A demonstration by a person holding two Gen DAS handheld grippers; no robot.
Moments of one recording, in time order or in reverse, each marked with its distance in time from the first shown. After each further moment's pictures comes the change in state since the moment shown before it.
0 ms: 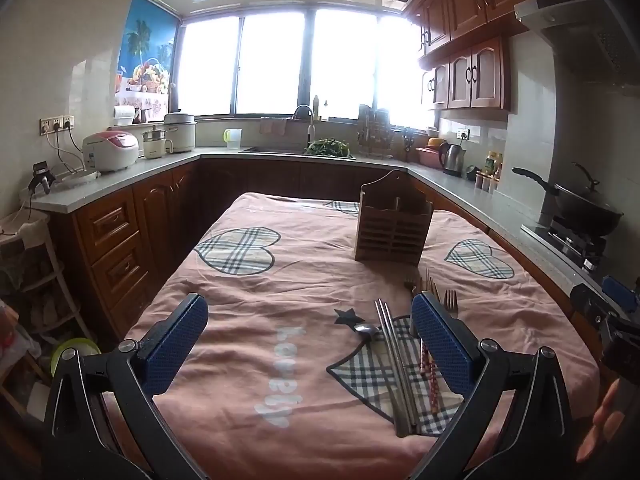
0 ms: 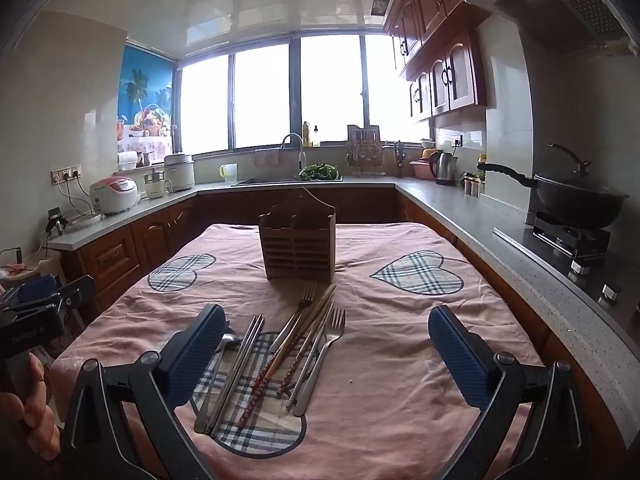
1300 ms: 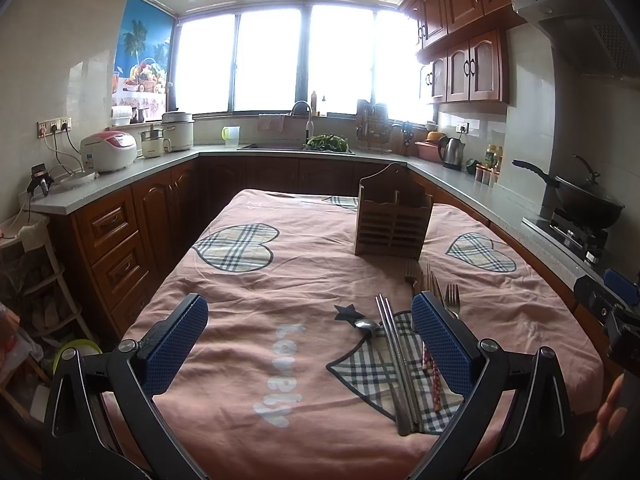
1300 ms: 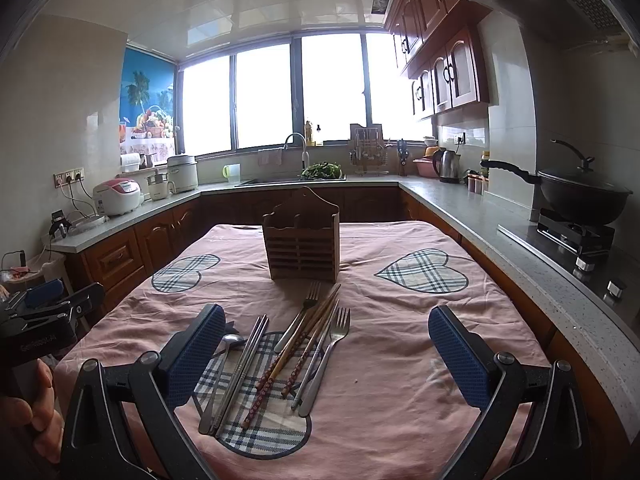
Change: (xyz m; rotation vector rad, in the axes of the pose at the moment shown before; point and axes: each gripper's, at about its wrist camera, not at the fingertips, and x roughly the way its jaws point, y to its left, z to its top) left arm 0.007 -0.003 -0.004 0.016 0.015 0.002; right arm 0.002 0.002 -0.002 0.012 0.001 0.015
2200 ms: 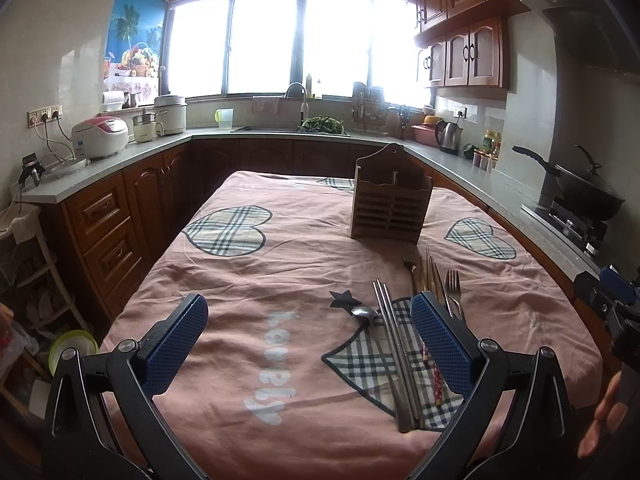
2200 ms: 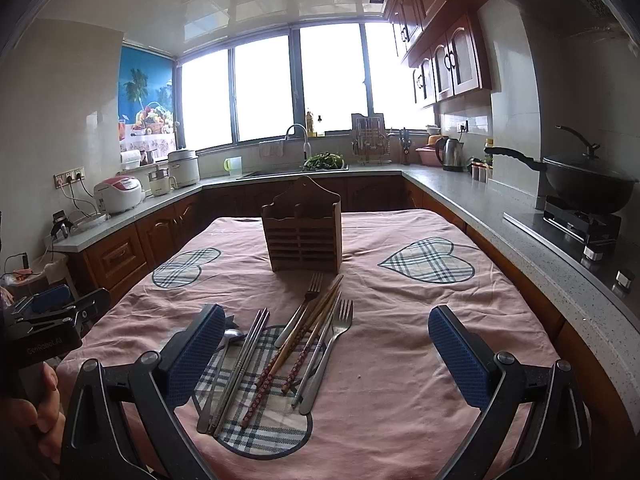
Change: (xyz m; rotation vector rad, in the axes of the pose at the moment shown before) left arm 0.025 0.000 -0.004 0.000 0.082 -0.033; right arm 0.016 -0.009 -0.003 0.024 0.042 0.022
